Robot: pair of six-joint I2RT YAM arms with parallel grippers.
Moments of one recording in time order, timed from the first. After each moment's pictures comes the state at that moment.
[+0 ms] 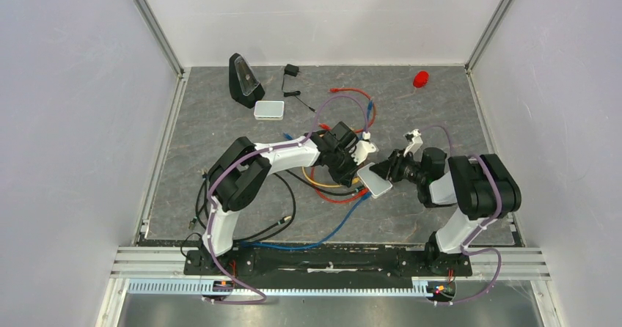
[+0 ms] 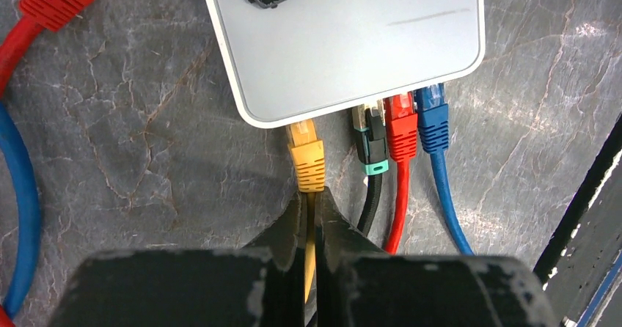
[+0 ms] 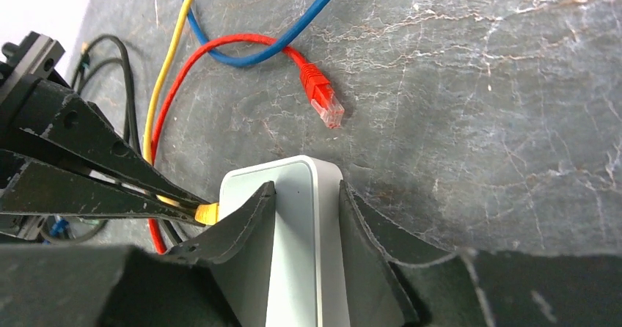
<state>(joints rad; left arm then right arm) -0.86 2.06 1.40 -0.40 0.40 0.18 0.05 1.68 0.28 0.91 -0.74 0.36</state>
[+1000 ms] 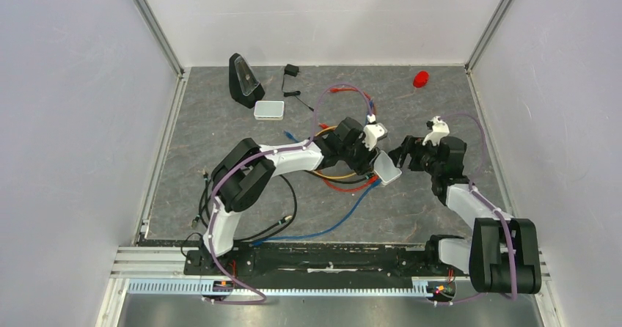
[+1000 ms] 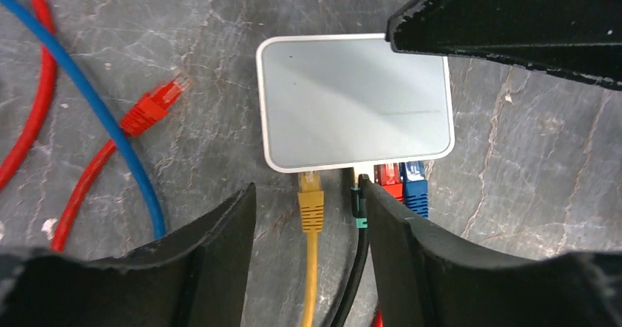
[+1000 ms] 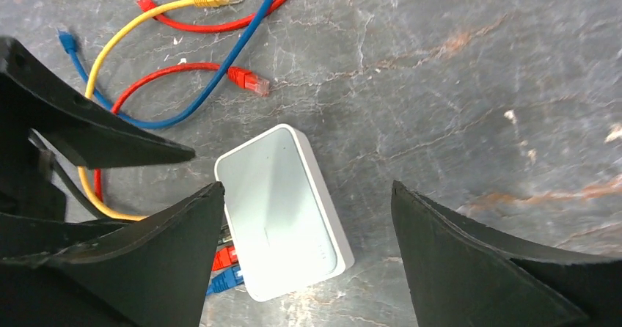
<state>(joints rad) -0.90 2.07 1.39 0.00 0.23 0.03 -0.04 1.18 0.38 0.30 -0.40 0.25</state>
